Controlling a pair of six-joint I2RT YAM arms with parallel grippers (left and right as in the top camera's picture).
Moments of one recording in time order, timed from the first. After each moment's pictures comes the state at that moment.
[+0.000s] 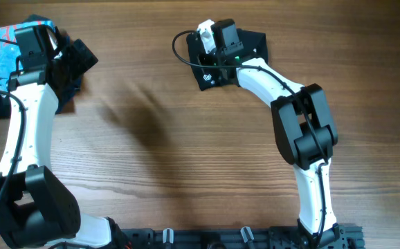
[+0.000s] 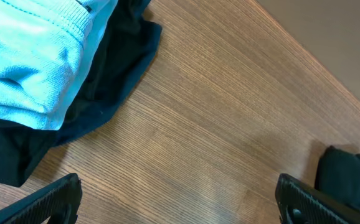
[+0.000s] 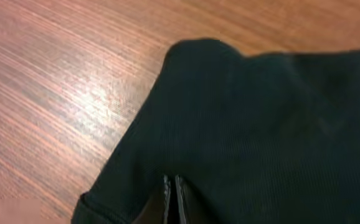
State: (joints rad) left arm 0.23 1.67 1.33 -0.56 0.10 -0.46; right arm 0.42 2.31 1.67 -0.17 -0.13 -0.10
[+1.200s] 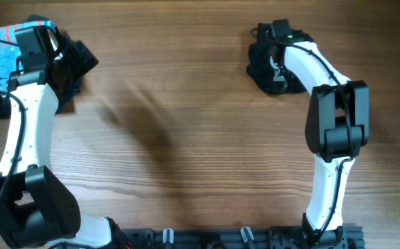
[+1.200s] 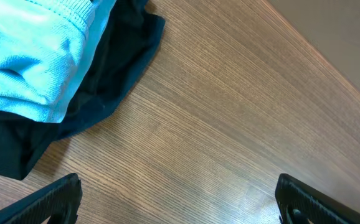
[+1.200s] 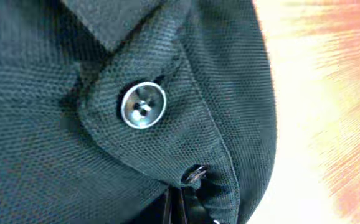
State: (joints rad) left arm 0.23 1.67 1.33 -0.58 0.10 -0.46; right arm 0.14 2.29 1.74 -0.89 0.58 0.27
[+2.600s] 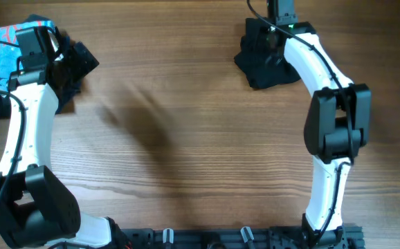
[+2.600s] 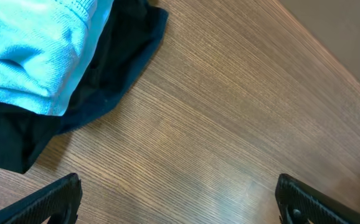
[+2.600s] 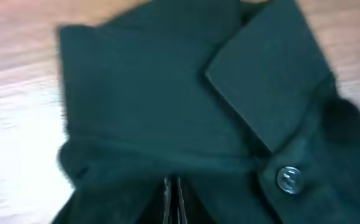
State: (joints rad) left arm 0.23 1.67 1.33 -0.60 0.10 -0.46; right arm 0.16 2.28 1.85 -0.61 0.13 0.35
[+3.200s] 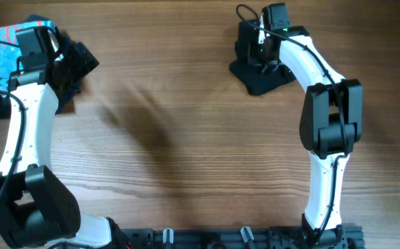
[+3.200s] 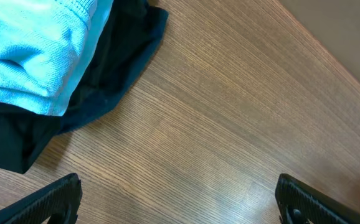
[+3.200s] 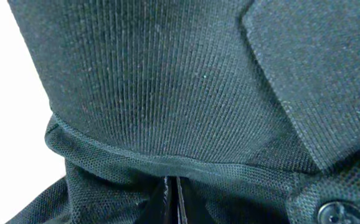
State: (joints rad) left arm 0.23 1.67 1.33 -0.60 0.10 -0.46; right arm 0.18 2.34 1.86 -0.72 -0.06 0.13
